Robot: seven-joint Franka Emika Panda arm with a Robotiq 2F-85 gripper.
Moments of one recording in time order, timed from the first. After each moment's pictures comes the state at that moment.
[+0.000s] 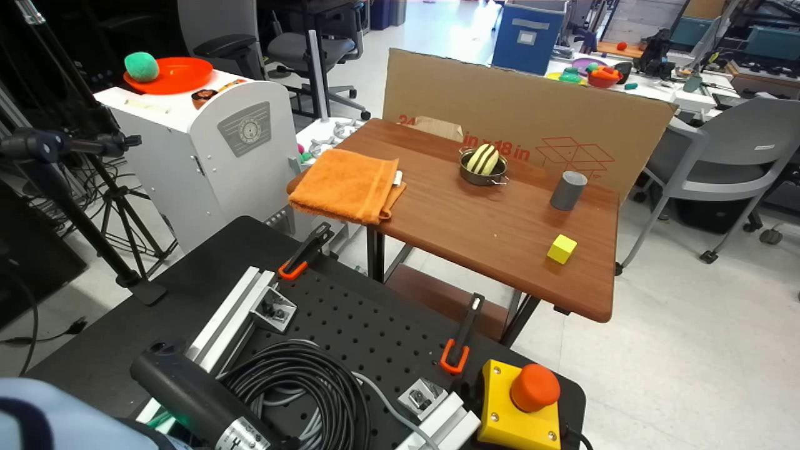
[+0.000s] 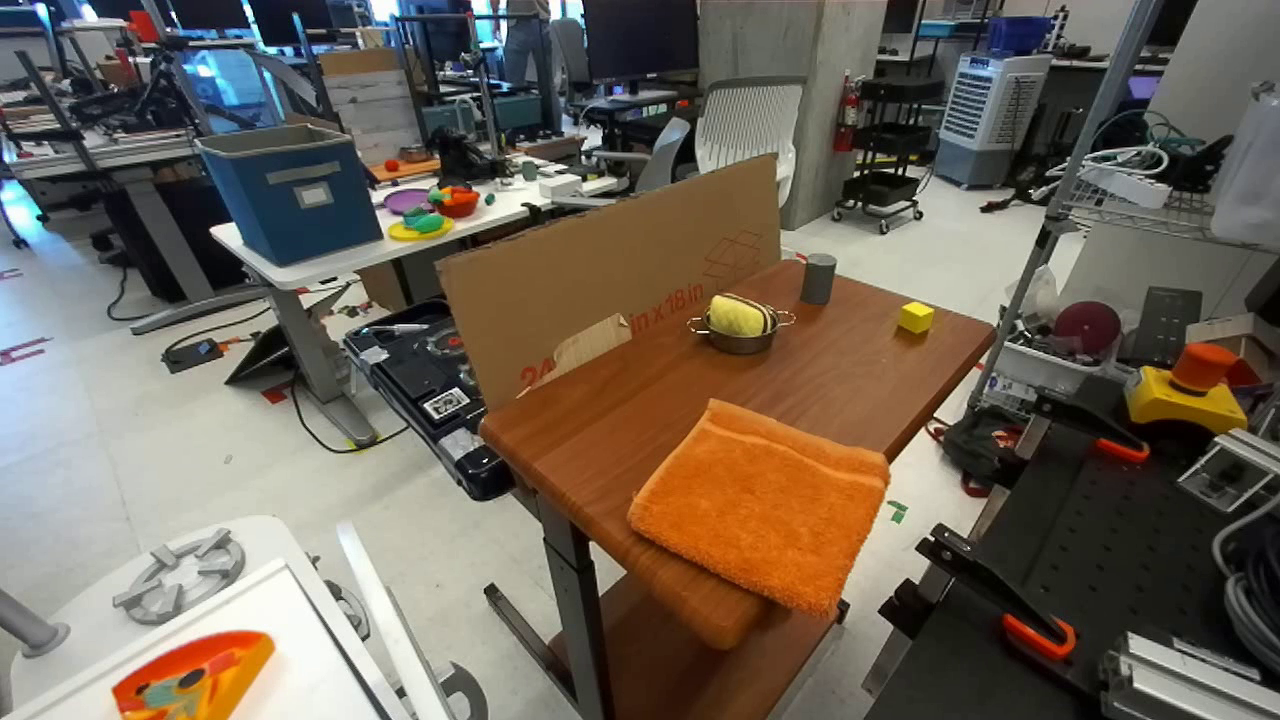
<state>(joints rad) -0.06 -0.42 -0.28 -2.08 -0.24 1.39 -0.52</state>
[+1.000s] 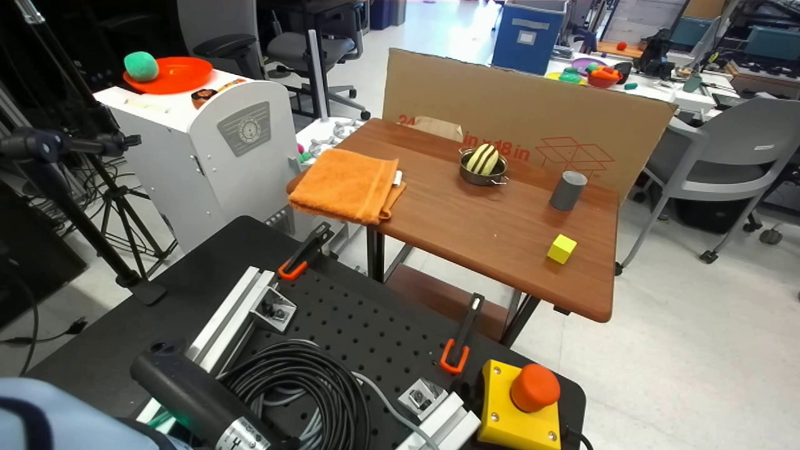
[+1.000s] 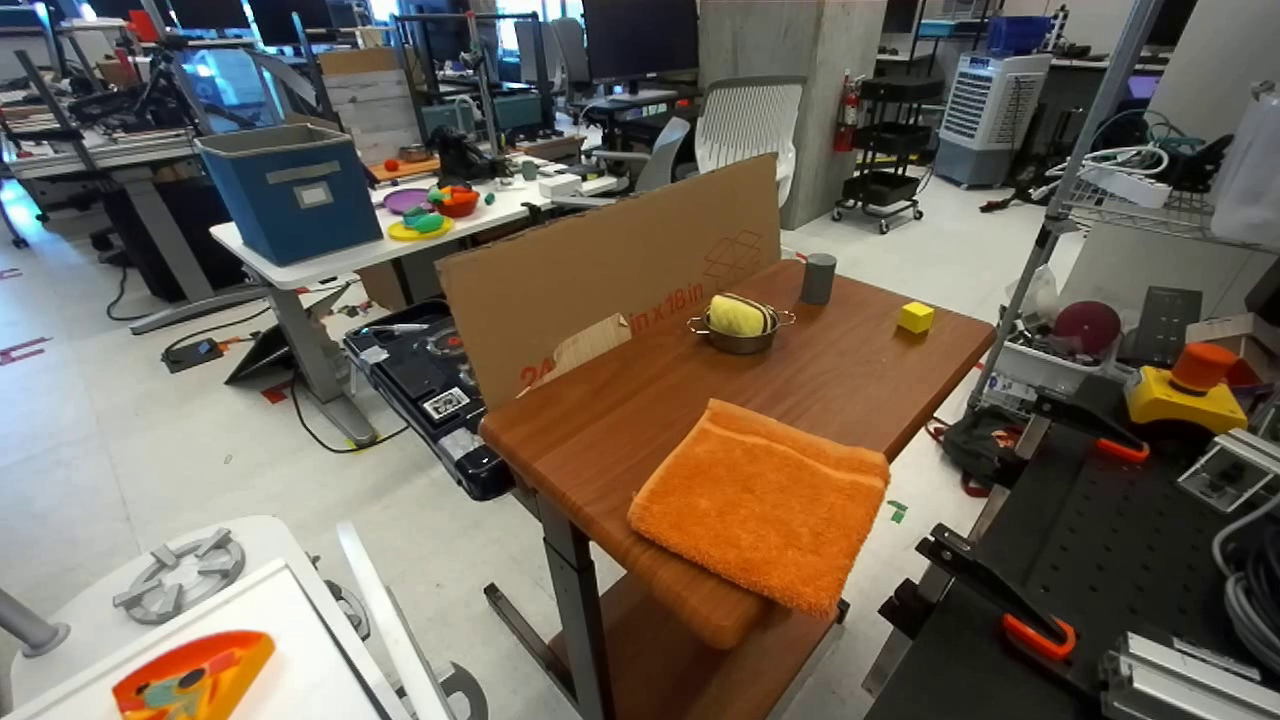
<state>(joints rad) -0.05 -0.22 -0.20 -2.12 -0.22 1.62 -0.35</state>
